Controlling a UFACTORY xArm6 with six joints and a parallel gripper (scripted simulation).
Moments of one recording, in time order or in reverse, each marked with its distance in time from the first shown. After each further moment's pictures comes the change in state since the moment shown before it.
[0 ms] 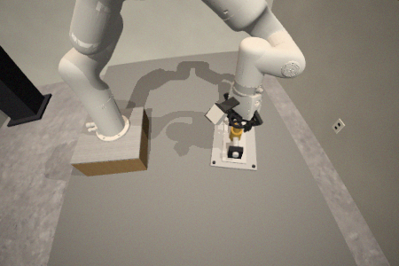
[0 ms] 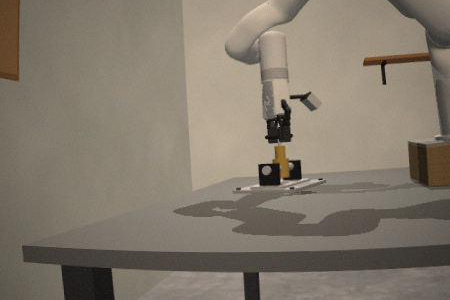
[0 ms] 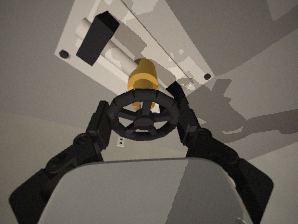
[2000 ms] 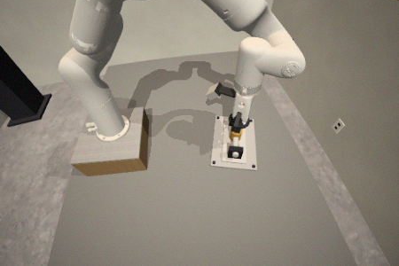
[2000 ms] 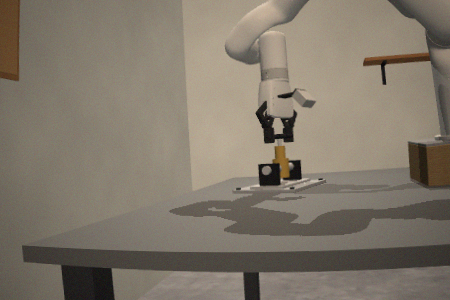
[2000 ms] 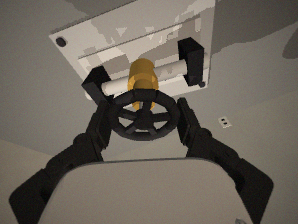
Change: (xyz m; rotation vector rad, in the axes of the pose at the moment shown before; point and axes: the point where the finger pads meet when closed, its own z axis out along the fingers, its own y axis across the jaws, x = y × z) arm 0.000 0.000 0.000 0.000 0.000 1.047
